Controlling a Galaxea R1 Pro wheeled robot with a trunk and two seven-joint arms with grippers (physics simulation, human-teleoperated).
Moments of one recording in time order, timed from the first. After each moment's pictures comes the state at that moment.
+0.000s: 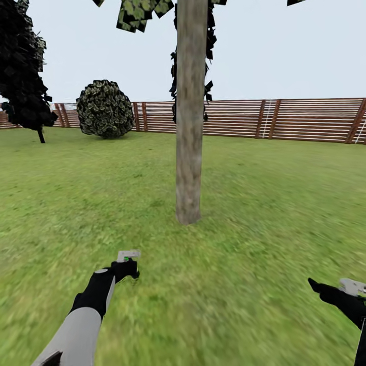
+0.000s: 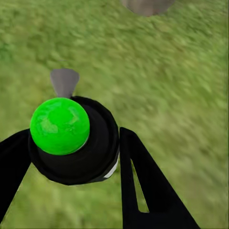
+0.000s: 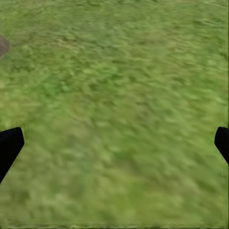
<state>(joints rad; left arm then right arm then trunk) -0.71 -0.13 0.59 -0.64 -0.57 0.22 -0.35 -0.47 -0.05 -1.03 -1.19 0.53 0.33 0.68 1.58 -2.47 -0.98</state>
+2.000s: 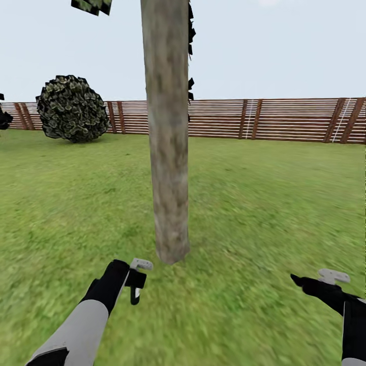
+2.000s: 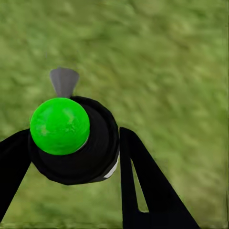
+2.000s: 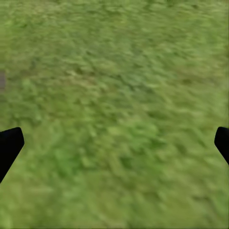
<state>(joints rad) -0.74 -0.12 0.24 -0.61 -0.58 0.68 -0.36 -0.47 -0.05 -0.85 -1.20 0.53 0.49 0.68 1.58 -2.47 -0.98</state>
